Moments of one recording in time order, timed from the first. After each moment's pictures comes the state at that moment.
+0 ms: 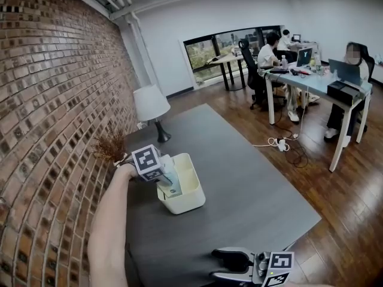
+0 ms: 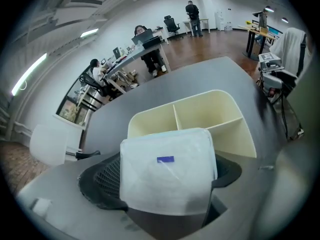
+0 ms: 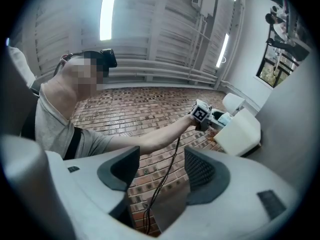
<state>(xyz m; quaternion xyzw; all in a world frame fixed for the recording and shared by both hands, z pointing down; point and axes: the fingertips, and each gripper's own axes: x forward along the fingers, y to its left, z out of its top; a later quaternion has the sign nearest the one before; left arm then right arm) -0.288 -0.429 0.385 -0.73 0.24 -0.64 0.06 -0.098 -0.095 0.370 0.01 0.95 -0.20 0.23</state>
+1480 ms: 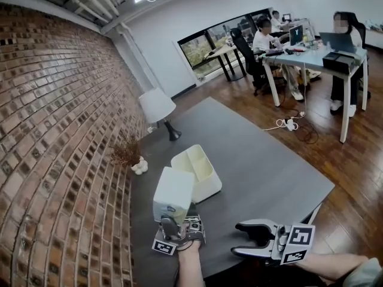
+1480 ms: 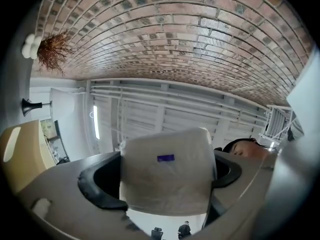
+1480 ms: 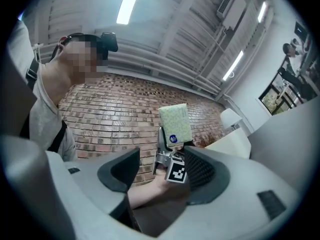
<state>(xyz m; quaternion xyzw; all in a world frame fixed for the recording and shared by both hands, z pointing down) -0.250 -0.186 0.264 -0.82 0.14 0.55 -0.04 -0.095 -0.103 0.372 -0.07 0.97 -0.10 0.20</state>
